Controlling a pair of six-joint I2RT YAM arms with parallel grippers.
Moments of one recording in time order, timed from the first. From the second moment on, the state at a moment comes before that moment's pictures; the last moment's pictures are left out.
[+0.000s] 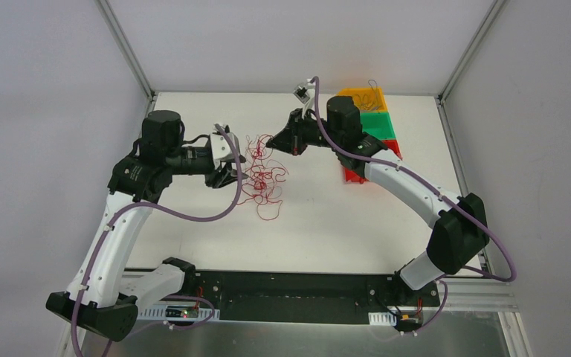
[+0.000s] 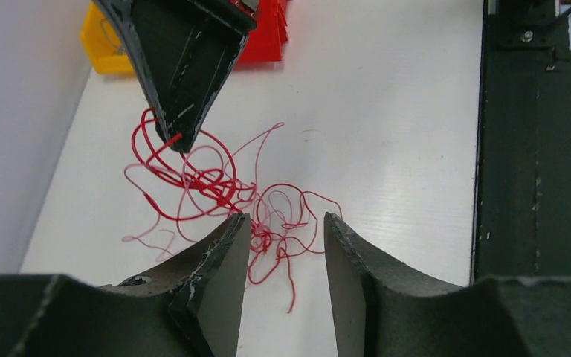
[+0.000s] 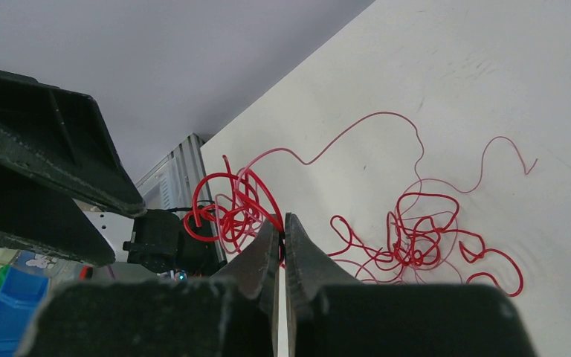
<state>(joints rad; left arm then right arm) -0.30 1.02 1.31 -0.84 0.86 0.68 0.67 1.56 1.33 0.03 -0.62 0.43</state>
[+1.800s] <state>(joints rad) -0.45 1.01 1.26 -0.83 0.65 1.03 0.72 1.54 1.26 -0.03 -0.69 0.44</state>
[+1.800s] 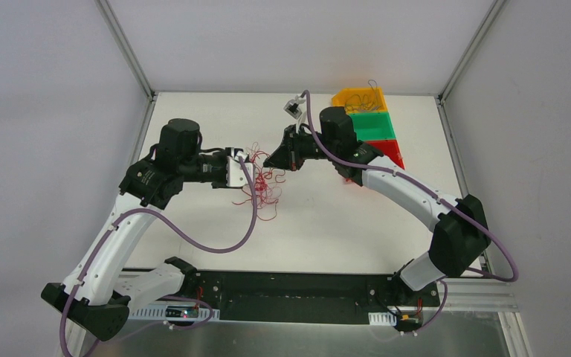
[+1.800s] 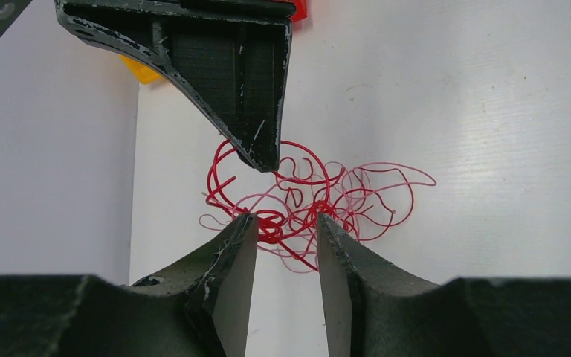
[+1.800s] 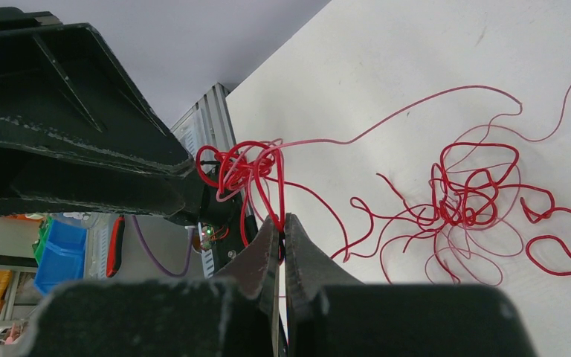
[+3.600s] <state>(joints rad) -0.28 1.22 1.44 -0.72 0.73 0.08 0.62 1.68 1.32 -0.09 -0.70 0.32</state>
